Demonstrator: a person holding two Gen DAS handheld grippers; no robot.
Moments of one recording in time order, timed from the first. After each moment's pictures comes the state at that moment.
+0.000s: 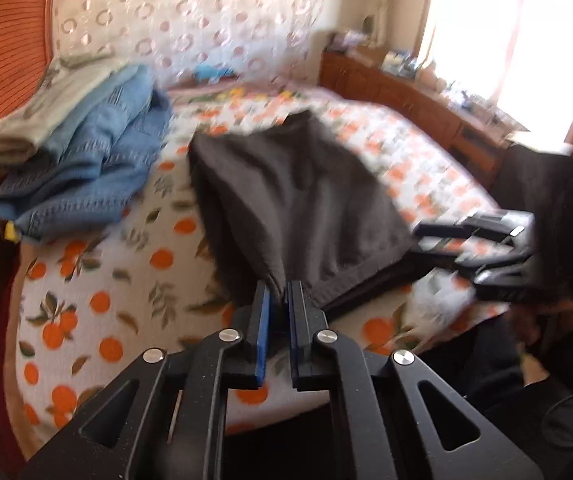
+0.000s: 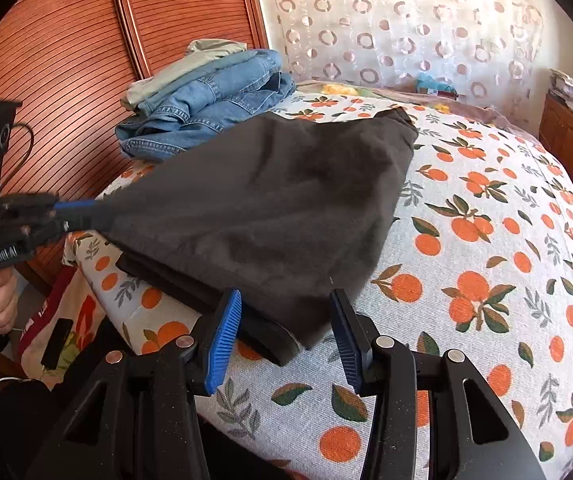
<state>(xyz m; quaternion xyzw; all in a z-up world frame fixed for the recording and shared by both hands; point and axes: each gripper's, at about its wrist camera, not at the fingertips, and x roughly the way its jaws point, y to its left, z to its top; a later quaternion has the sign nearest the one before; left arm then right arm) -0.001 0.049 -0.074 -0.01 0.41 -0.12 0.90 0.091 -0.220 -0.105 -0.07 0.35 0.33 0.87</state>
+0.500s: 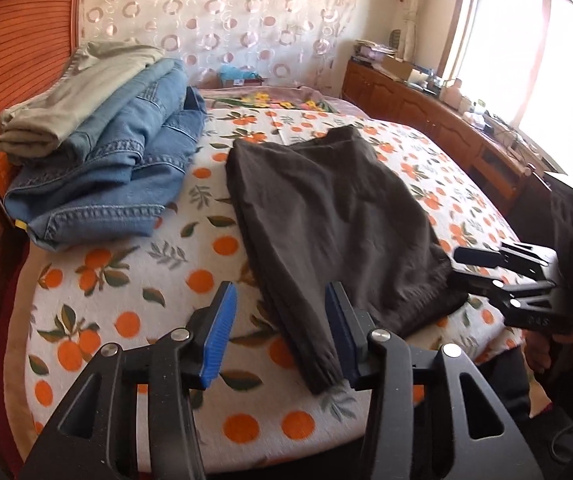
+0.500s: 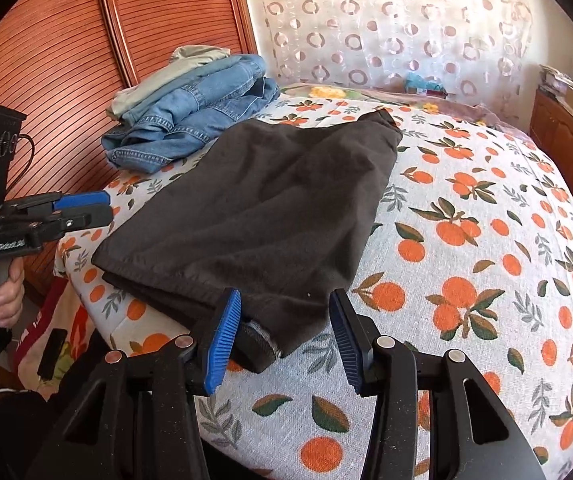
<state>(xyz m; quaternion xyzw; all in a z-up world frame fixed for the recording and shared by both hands) 0.027 0.079 -0.072 -0.05 0.40 -0.09 0.91 0.096 -0.219 -0.103 -0.06 0.35 0.32 0.88</state>
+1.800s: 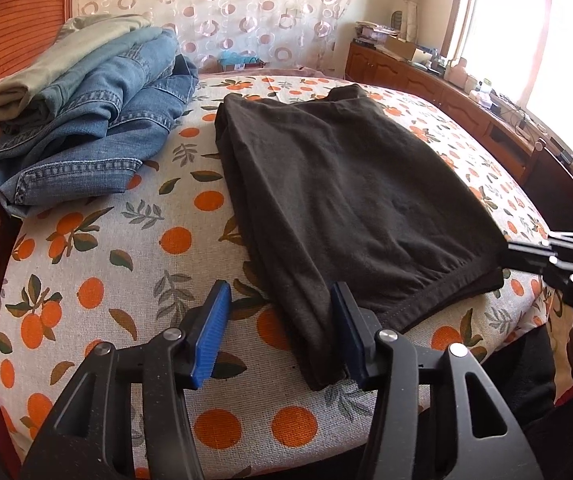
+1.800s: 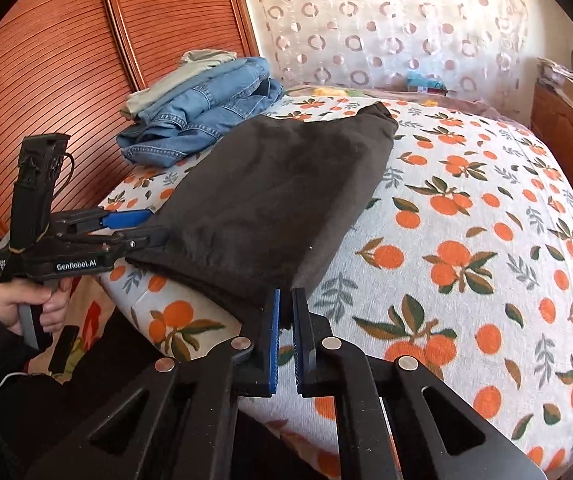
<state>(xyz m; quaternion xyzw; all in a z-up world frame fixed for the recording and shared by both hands) 0.022 0.063 -0.111 -0.03 0.42 -0.08 0.90 0.070 -0.246 -0.110 -0.05 0.35 0.33 0.87</state>
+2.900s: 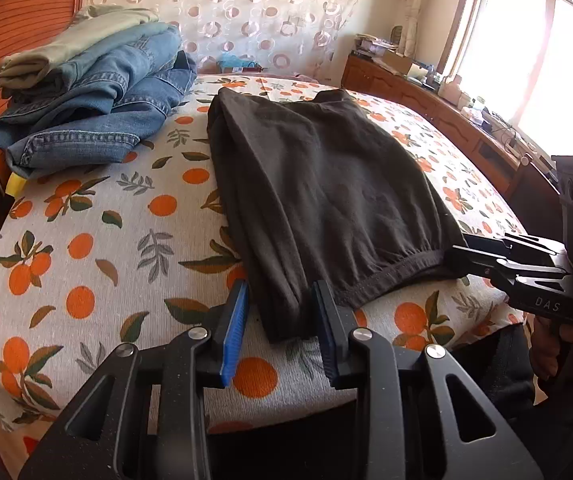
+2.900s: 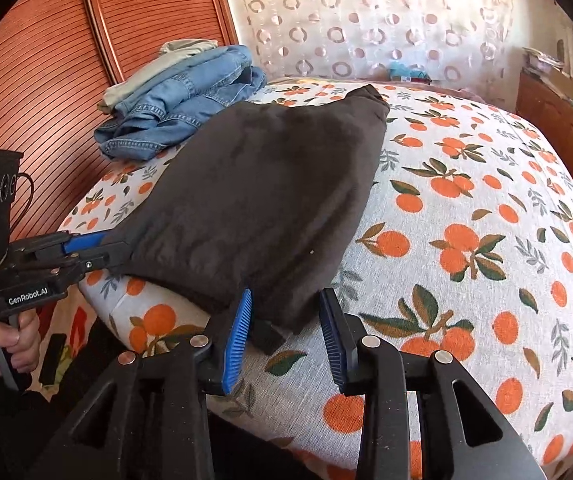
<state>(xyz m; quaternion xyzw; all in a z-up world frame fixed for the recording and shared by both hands) -0.002 0.058 -0.113 -0.07 0.41 -0.09 0.91 0.075 -0.224 -0.121 -0.05 0.36 0.30 0.88</state>
